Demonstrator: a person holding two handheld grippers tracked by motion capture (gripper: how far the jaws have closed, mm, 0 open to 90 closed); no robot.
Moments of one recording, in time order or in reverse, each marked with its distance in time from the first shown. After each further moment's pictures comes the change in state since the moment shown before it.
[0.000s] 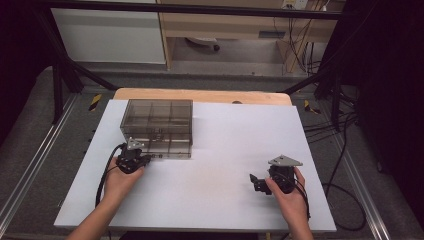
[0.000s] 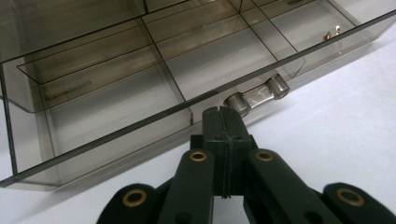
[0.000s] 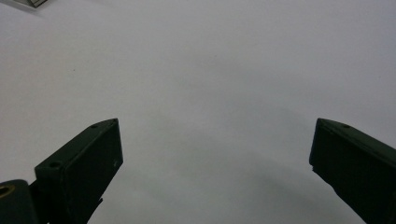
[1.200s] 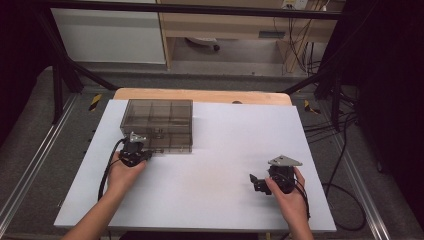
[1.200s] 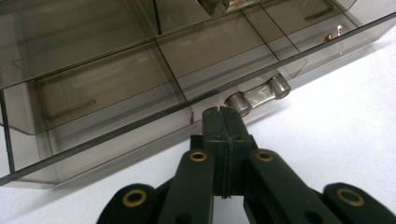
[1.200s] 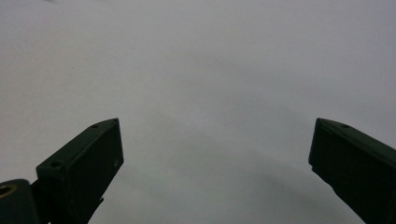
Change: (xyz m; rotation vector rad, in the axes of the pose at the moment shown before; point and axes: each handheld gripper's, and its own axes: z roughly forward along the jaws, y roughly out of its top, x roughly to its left) left arm 0.007 0.014 0.011 0.017 0.002 -0.038; right arm 0.000 -0.001 0.001 0.005 -0.002 0.006
